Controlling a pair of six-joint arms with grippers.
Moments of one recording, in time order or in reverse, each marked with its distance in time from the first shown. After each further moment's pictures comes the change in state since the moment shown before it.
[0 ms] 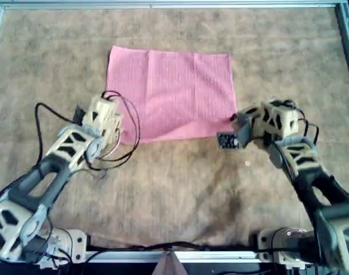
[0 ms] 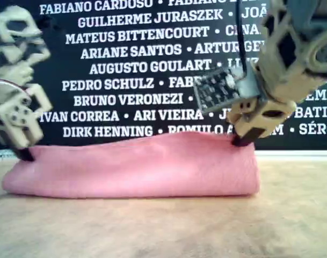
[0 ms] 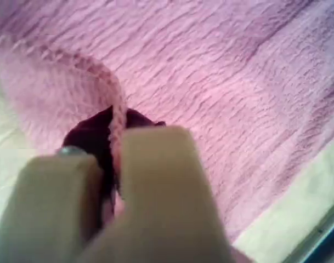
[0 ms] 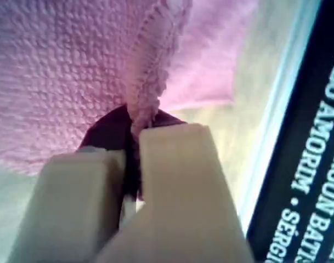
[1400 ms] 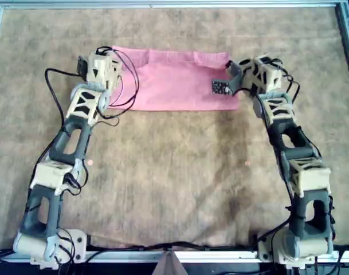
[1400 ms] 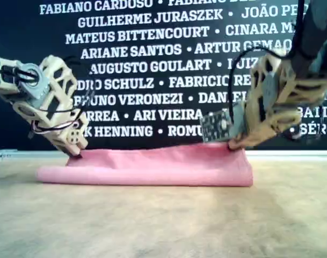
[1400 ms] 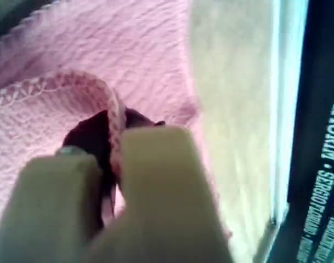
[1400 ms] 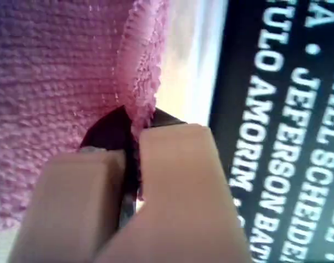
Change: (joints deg) left arm 11.2 -62.3 -84.1 0.0 0.0 7.0; right arm -2.8 -56.9 -68.4 -4.5 0.2 -0.1
